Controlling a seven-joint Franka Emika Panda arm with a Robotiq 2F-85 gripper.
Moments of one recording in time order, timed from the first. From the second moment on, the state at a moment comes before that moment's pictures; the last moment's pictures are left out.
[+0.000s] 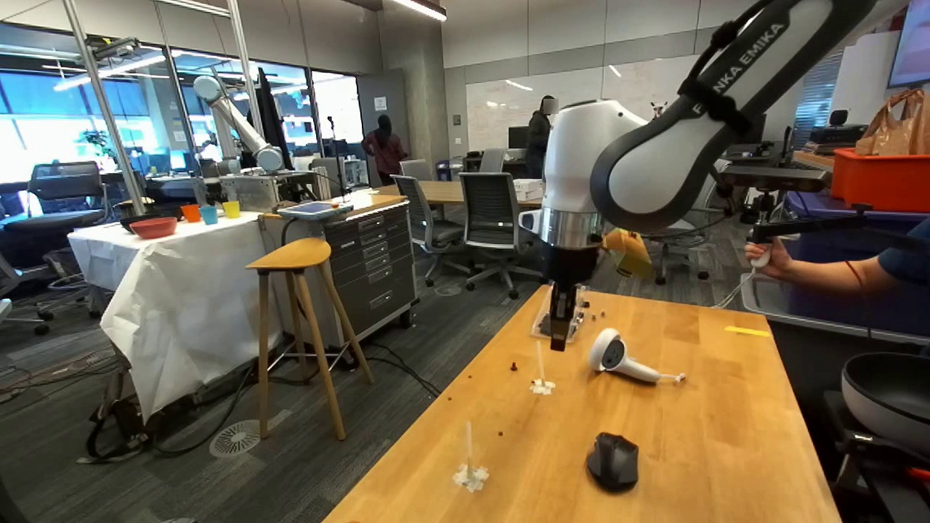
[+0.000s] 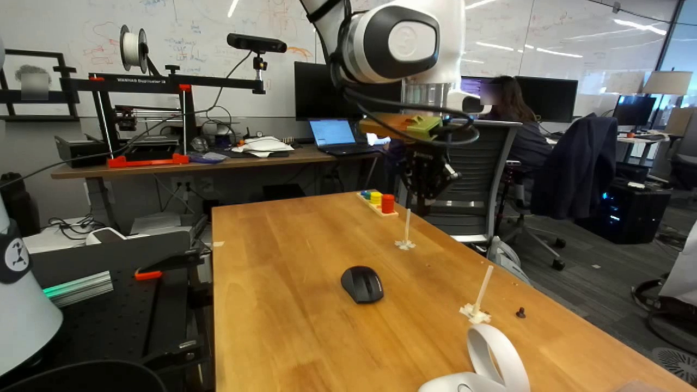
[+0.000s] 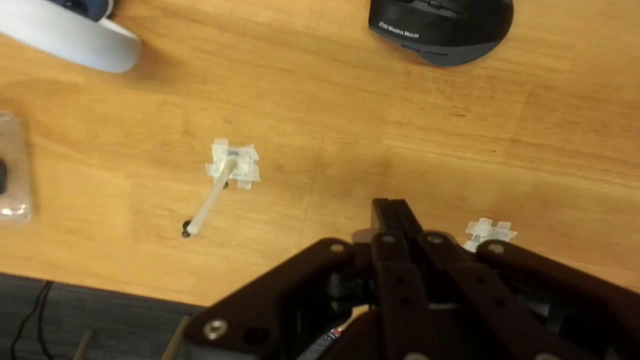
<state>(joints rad) -0.07 0.35 0.05 -2.08 -0.06 2.52 -0.20</state>
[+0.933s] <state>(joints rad) -0.06 0.06 0.03 -2.05 -0.11 2.31 -0.35</state>
